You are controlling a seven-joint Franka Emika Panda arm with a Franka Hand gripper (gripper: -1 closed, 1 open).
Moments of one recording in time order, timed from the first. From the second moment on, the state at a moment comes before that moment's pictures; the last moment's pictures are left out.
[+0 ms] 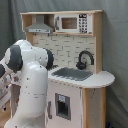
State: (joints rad) arm -0.13 0.26 1.28 -2.25 -0.50 2.11 0.31
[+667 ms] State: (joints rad) arm -0.15 0.22 1.28 -2.25 -0.50 2.10 0.32
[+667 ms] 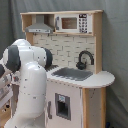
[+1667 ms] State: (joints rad) arm -0.17 0.03 1.28 -2.16 -0.50 1.94 0.24
